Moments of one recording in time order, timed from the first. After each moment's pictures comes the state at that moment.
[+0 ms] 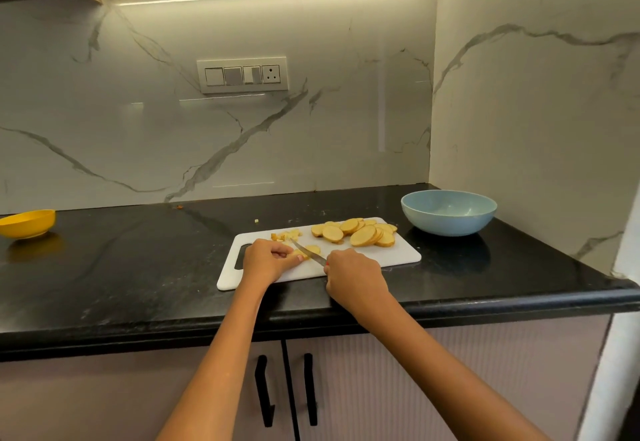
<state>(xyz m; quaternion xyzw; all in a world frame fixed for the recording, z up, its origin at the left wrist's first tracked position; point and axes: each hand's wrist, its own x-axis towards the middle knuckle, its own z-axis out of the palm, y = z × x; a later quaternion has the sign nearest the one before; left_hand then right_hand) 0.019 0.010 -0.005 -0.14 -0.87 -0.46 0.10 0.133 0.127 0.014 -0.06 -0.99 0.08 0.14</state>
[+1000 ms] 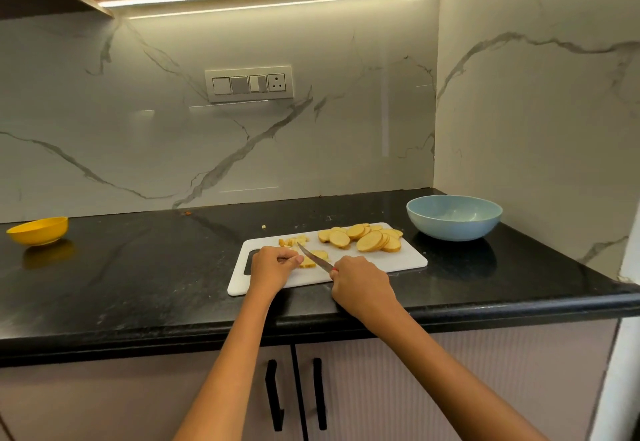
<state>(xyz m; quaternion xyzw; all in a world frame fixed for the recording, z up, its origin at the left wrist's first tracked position) 0.020 0.005 -0.009 -0.17 -0.86 -0.47 0.13 0.134 0.126 0.013 -0.08 -0.98 0.17 0.12</state>
